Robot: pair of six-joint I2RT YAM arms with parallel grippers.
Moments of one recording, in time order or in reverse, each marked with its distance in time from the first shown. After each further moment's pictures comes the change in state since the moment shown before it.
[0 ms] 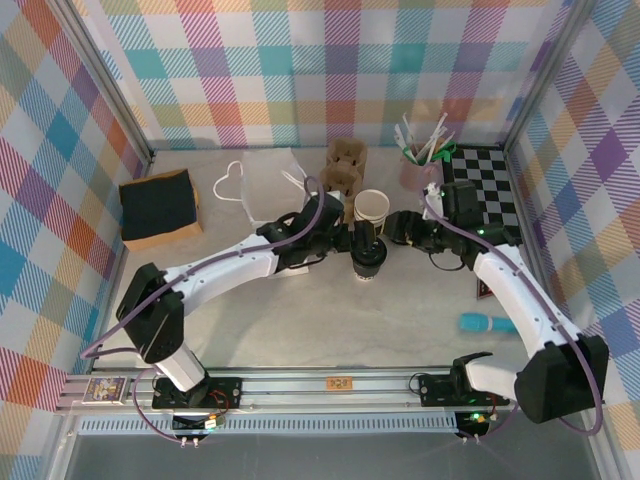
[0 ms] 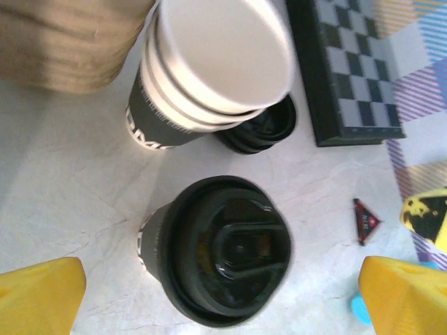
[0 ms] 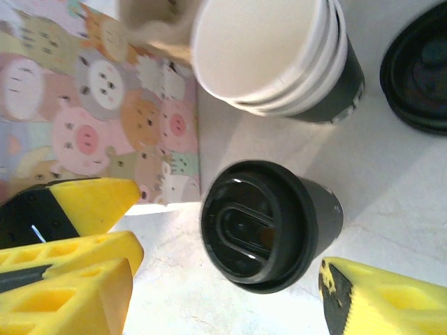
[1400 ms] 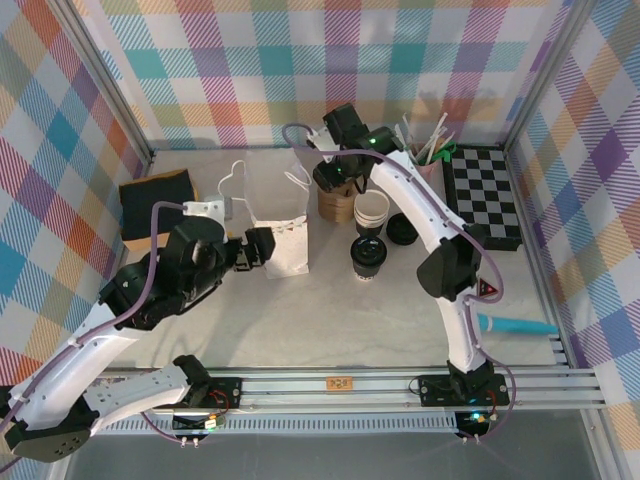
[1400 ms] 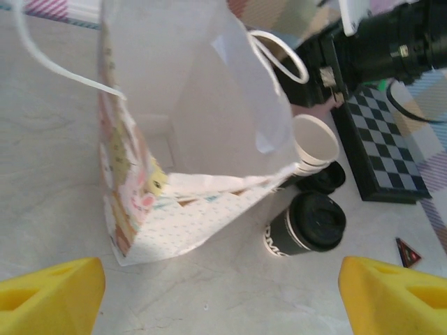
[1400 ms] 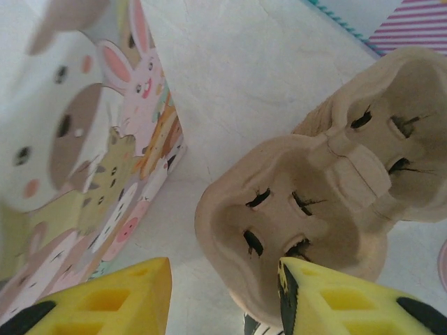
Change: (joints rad) left arm 0.067 -0.726 -0.079 -0.525 -0.324 0.115; right arm 0.346 0.990 1.334 -0.494 0.466 -0.665
